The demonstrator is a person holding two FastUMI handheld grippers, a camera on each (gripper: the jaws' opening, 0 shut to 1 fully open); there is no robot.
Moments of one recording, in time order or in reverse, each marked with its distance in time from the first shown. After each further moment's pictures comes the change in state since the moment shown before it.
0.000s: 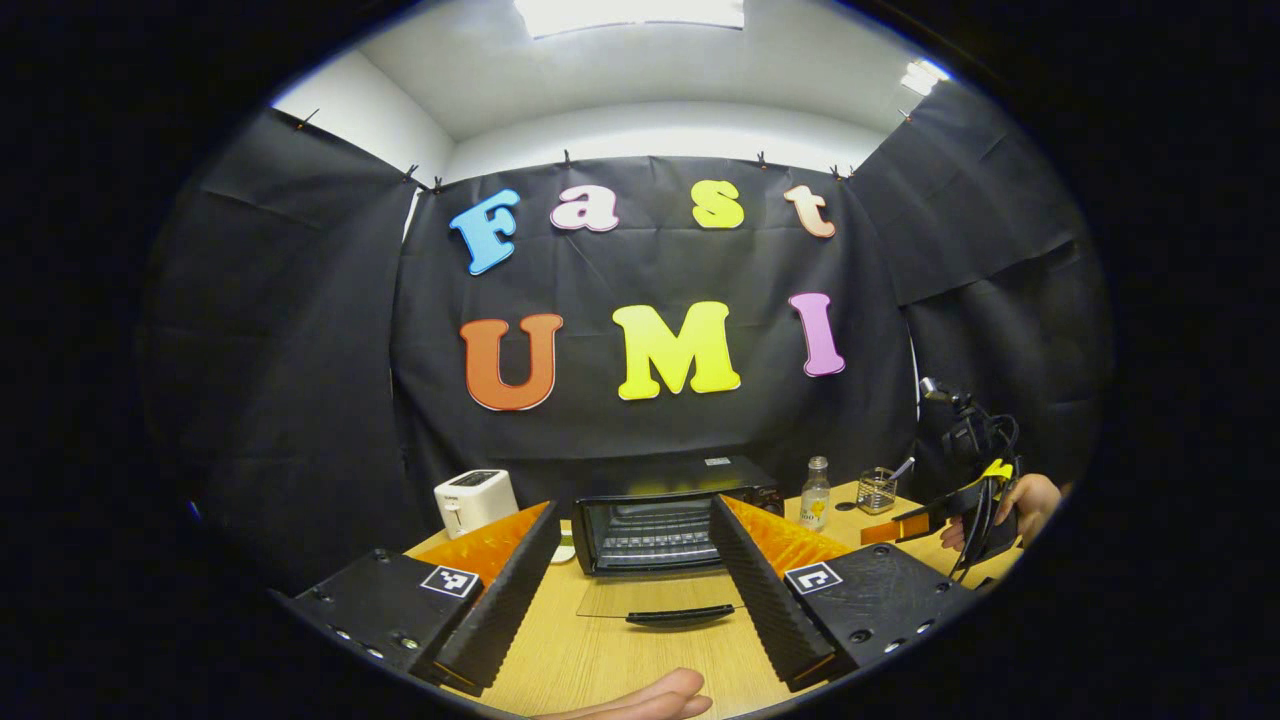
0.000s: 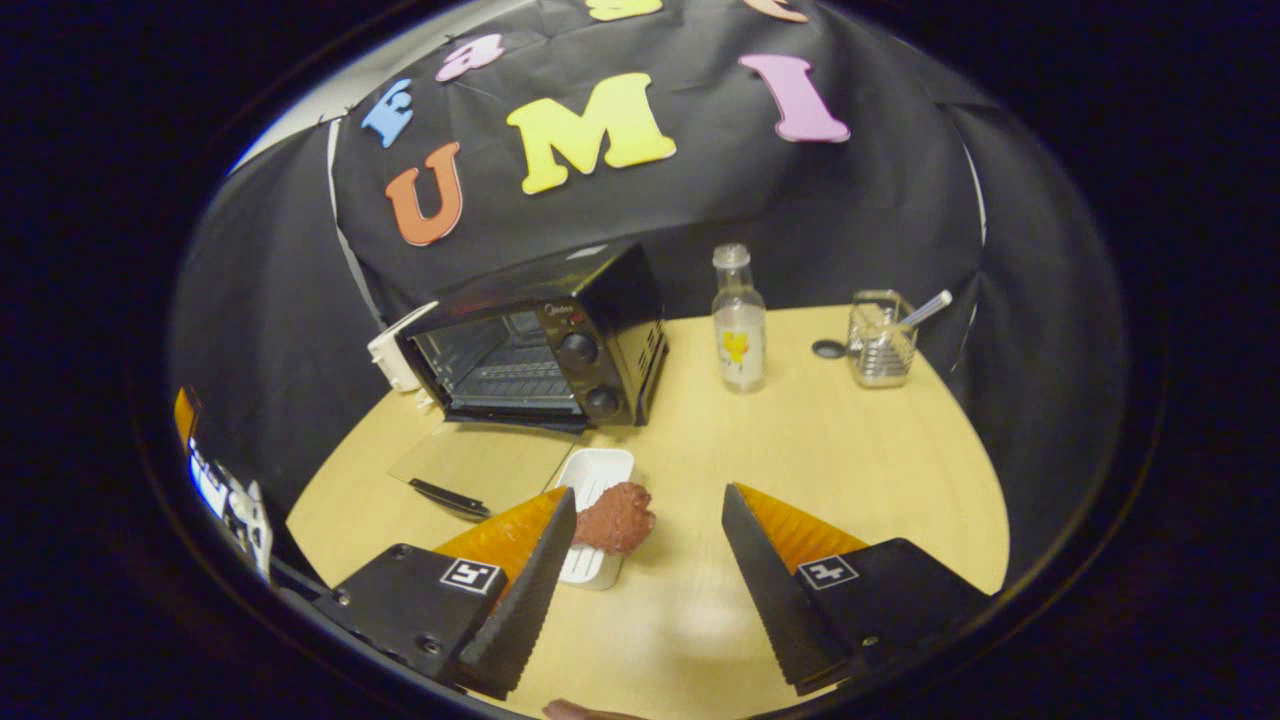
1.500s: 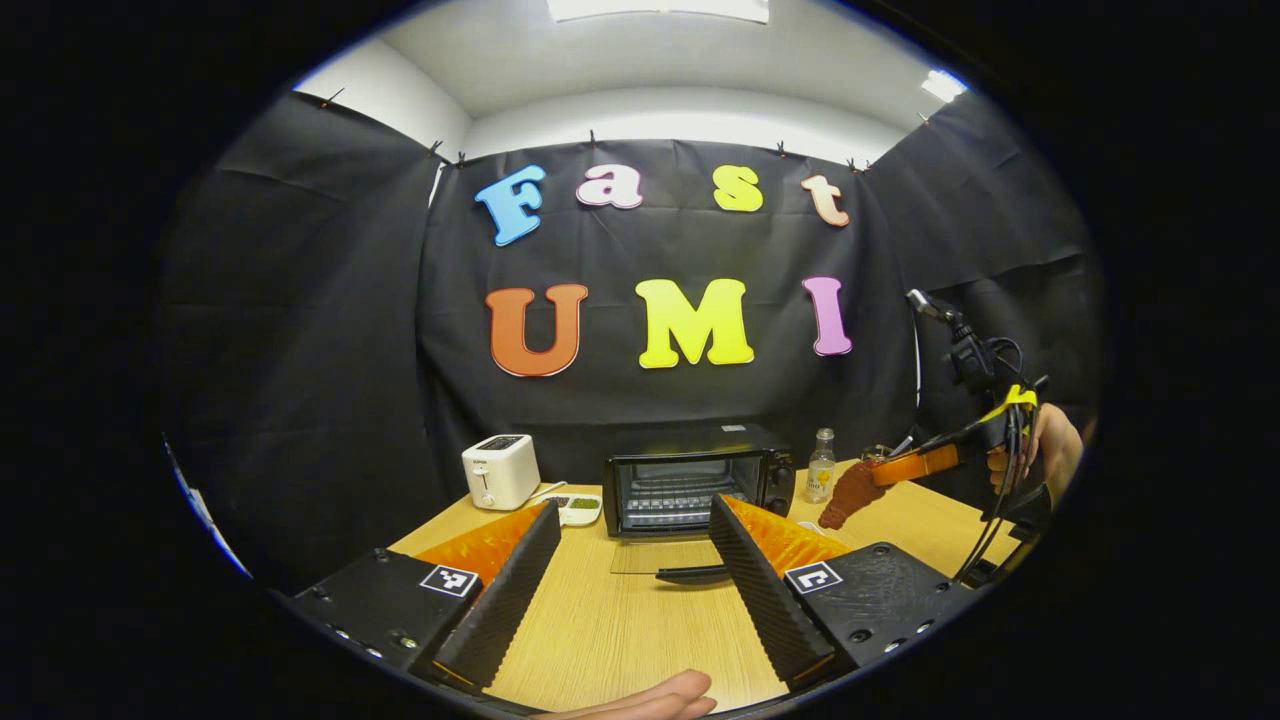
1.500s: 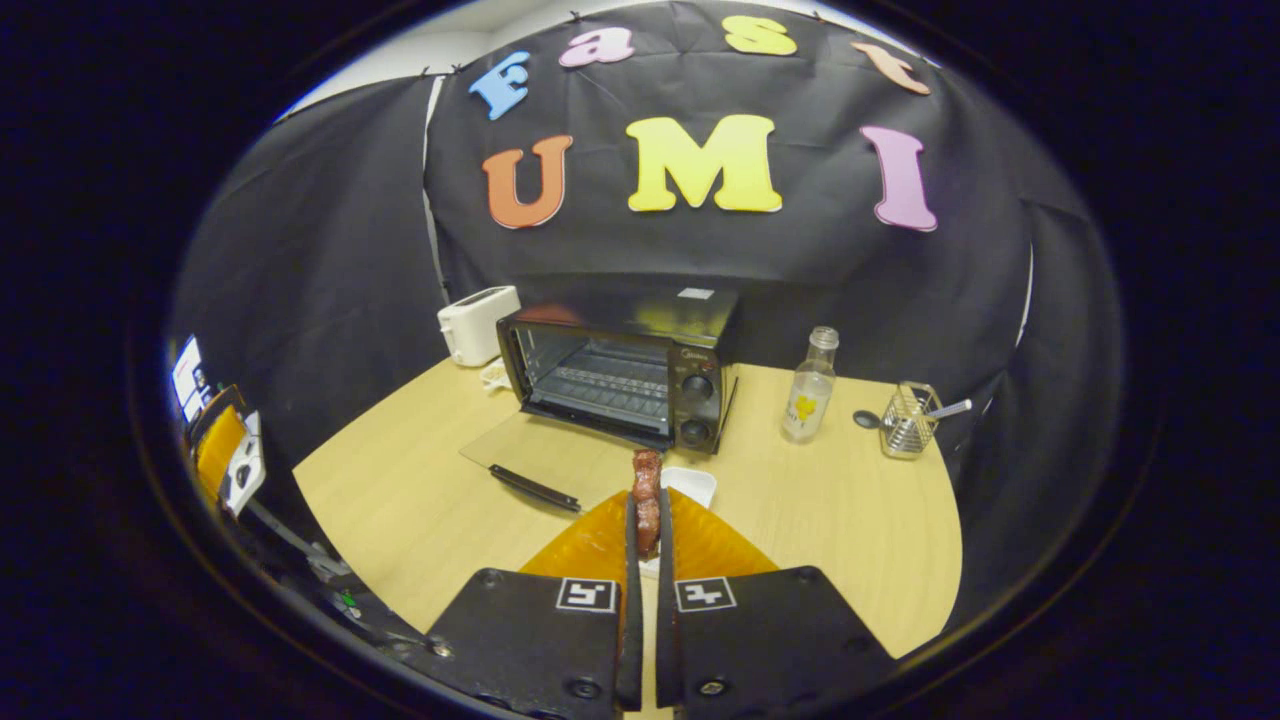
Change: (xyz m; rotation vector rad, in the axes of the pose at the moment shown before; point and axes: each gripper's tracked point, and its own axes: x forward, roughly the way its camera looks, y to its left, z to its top) left arm -0.064 0.054 -0.018 -0.006 0.074 0.052; right arm -0.064 0.112 0.020 -0.321 -0.097 -0.014
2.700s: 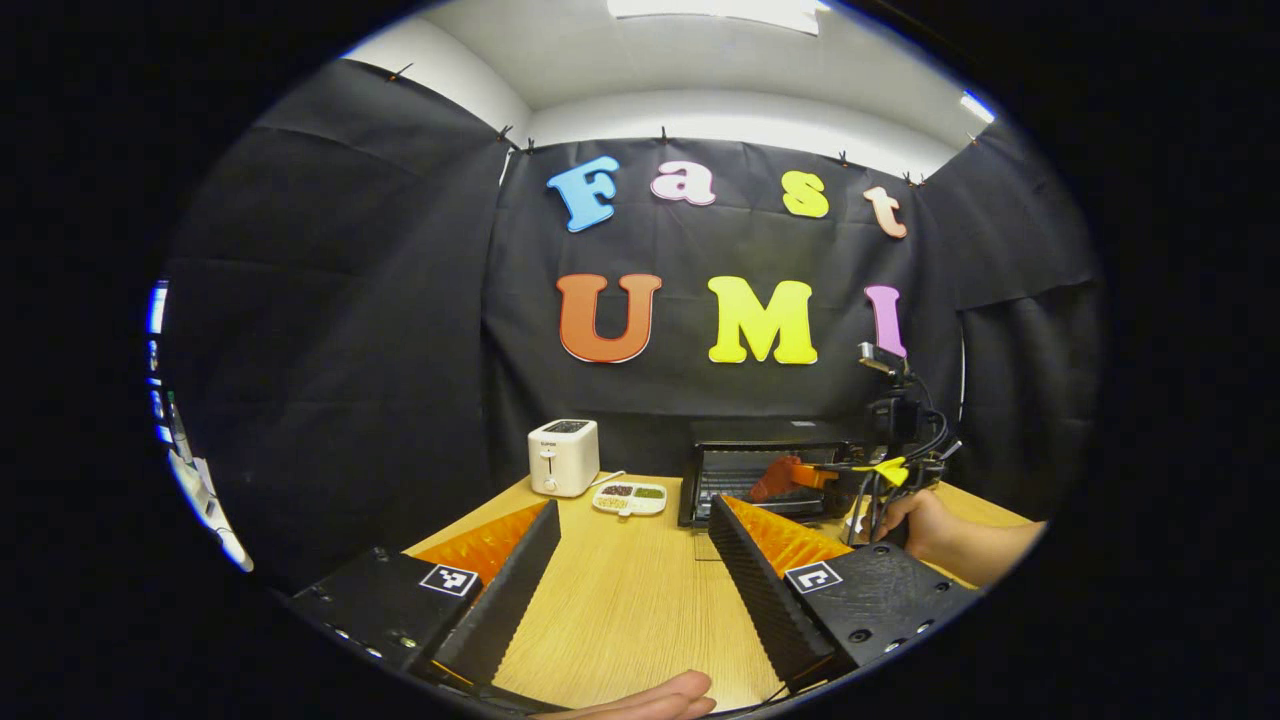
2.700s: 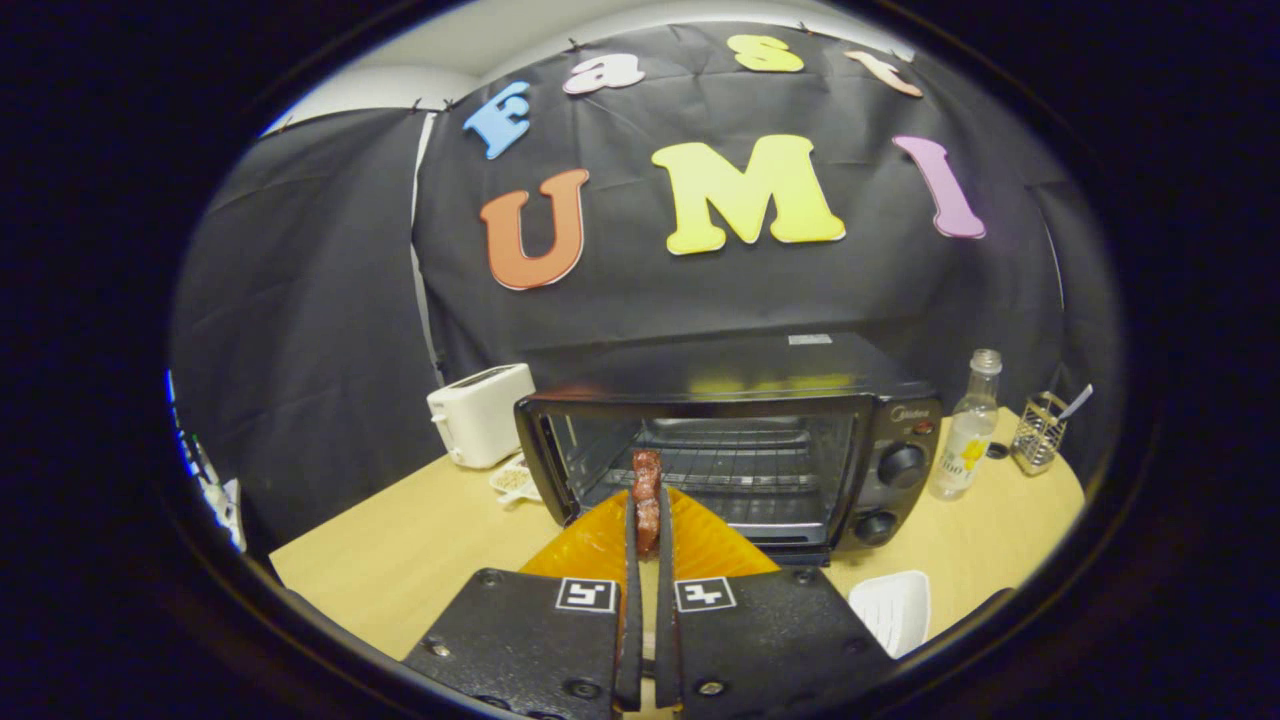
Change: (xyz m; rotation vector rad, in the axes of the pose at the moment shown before) left arm -0.009 0.102 -0.035 -0.078 -0.010 0.103; right arm 0.218 0.119 0.059 0.140 -0.283 0.033
